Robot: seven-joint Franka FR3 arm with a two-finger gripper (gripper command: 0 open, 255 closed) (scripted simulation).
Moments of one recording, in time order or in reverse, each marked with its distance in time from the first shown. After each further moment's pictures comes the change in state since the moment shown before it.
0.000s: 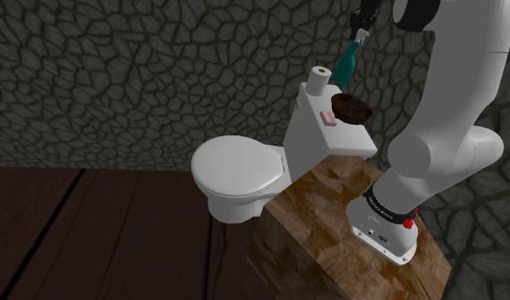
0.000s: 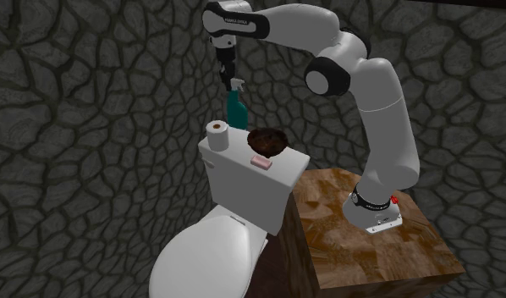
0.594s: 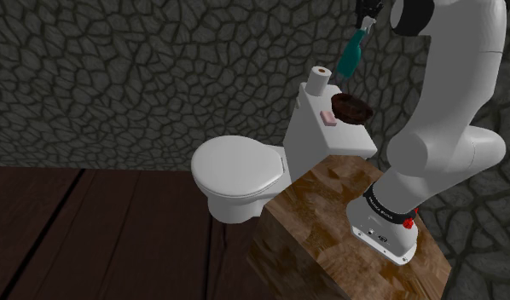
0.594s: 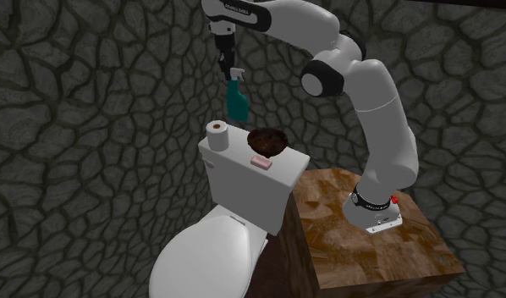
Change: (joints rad) arm -0.052 0.056 0.007 0.217 0.020 -0.156 0.015
